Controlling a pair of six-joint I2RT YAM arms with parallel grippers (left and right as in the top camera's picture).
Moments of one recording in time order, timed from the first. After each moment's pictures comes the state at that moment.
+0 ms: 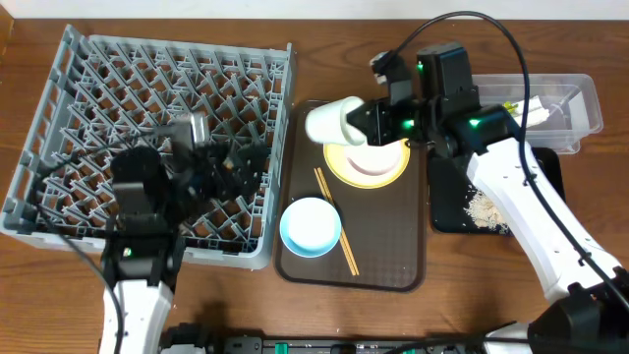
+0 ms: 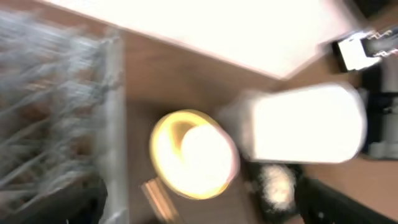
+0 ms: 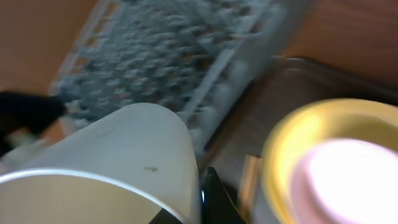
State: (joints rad) left arm 0.02 0.97 0.73 -0.16 0.71 -0.44; right arm 0.36 1.61 1.38 -0.55 -0.66 0.26
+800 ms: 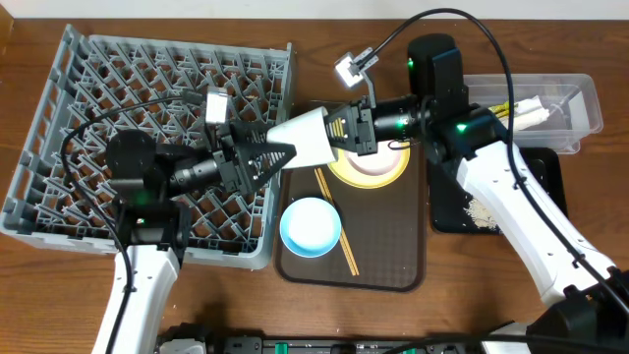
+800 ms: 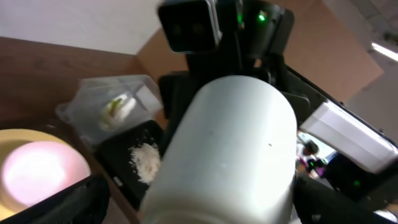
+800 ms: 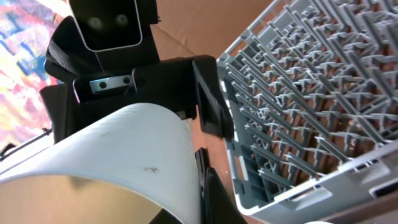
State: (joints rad) left arm 0.00 1.12 0.73 0.46 1.27 -0.87; right arm 0.42 1.61 1.38 -0.30 -1.19 0.42
